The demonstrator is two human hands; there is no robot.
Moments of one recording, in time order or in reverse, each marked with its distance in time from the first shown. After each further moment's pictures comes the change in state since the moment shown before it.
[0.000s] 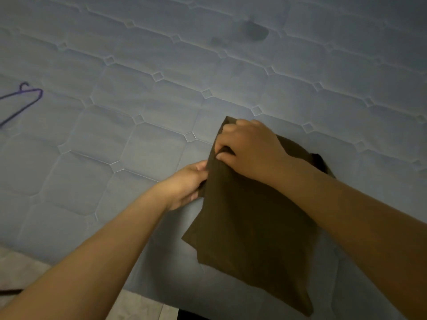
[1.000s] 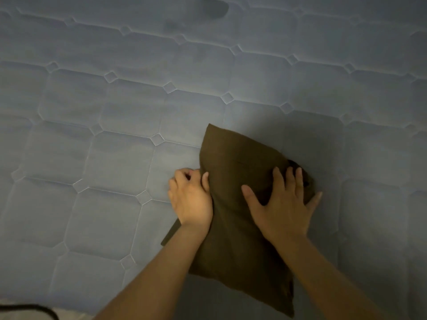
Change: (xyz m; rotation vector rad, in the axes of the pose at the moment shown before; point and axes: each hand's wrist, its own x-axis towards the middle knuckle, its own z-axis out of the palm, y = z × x) left_hand 0.079 -0.091 0.038 1.183 1.034 0.373; right_hand -0.126 0.016 0.110 0.145 -0.025 1.056
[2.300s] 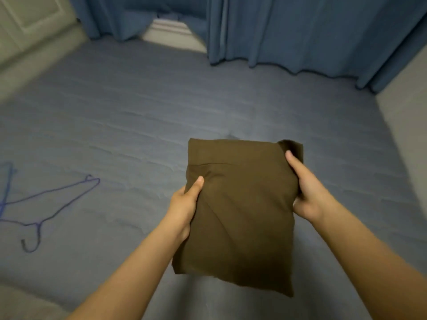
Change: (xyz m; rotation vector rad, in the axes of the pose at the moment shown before) left_hand 0.004 0.058 -0.319 -1.230 -0.392 -0.443; right_hand -0.064 -0.076 -0.305 1.618 -0.450 0.116
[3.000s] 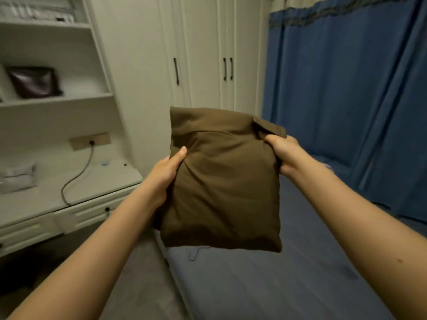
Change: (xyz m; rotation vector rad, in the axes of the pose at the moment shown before) left_hand -0.448 0.222 -0.211 -0.059 0.620 0.669; right_hand -0.361 -0.124 0.326 -0.446 -0.708 -0.493
